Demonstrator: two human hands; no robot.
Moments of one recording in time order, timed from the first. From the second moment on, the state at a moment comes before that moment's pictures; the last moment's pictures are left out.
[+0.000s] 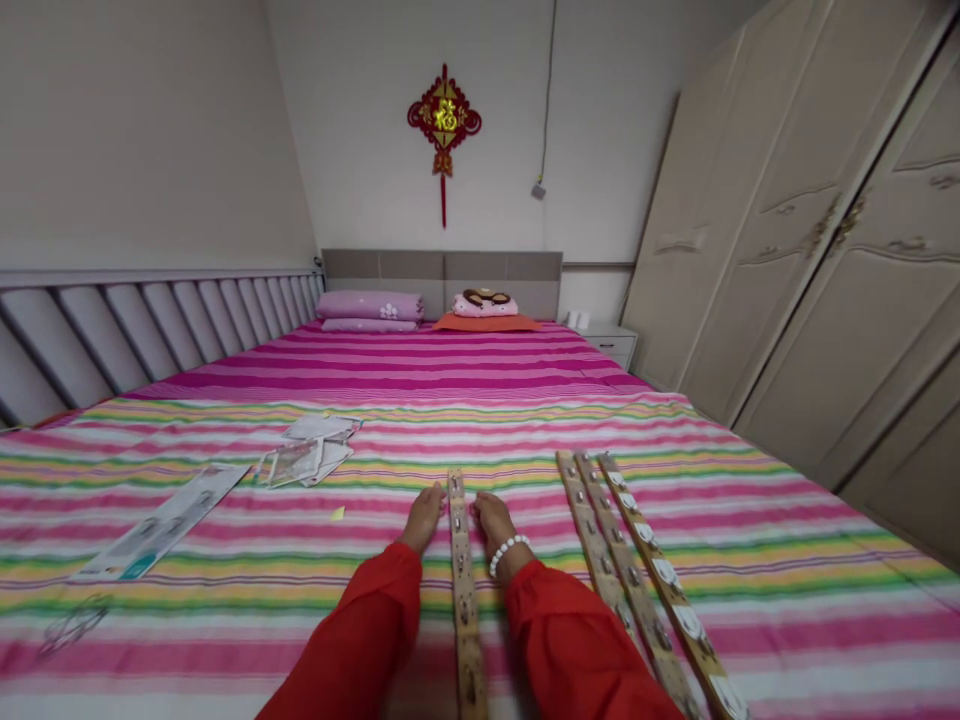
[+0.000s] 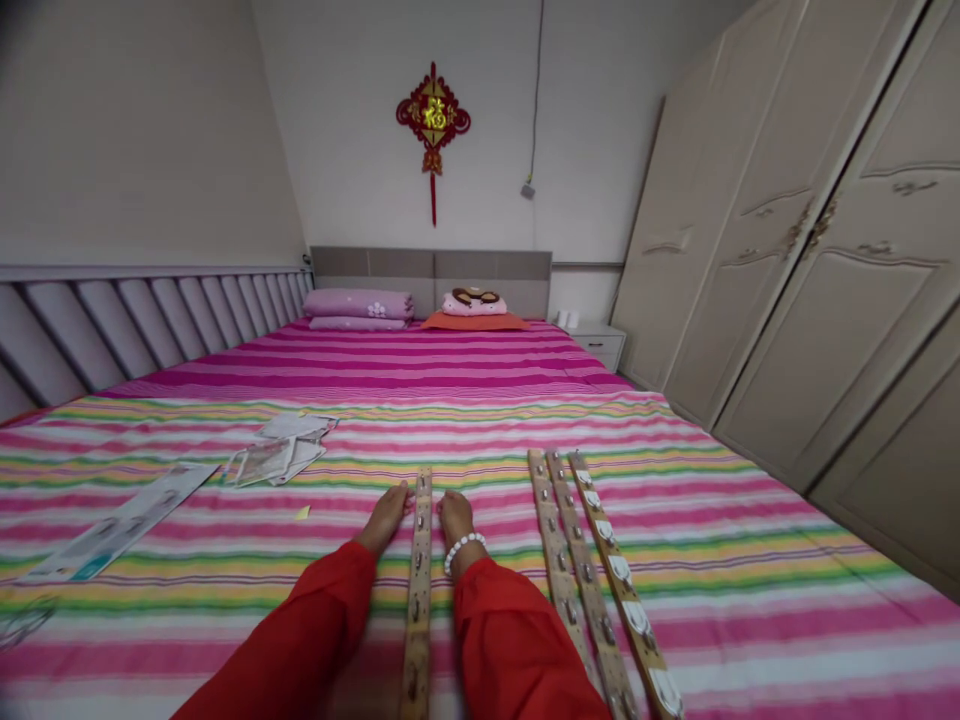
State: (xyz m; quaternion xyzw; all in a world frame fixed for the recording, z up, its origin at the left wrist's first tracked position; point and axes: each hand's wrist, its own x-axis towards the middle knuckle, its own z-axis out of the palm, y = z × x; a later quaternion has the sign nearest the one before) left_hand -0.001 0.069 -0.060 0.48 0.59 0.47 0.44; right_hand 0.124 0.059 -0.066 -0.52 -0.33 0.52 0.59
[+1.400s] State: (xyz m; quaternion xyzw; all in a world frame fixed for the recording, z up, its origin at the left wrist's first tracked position) left_hand -0.012 -0.099 -0.082 0.49 0.51 0.60 0.37; right_hand 0.129 -0.236 -0.089 -0.42 -0.19 0.65 0.61
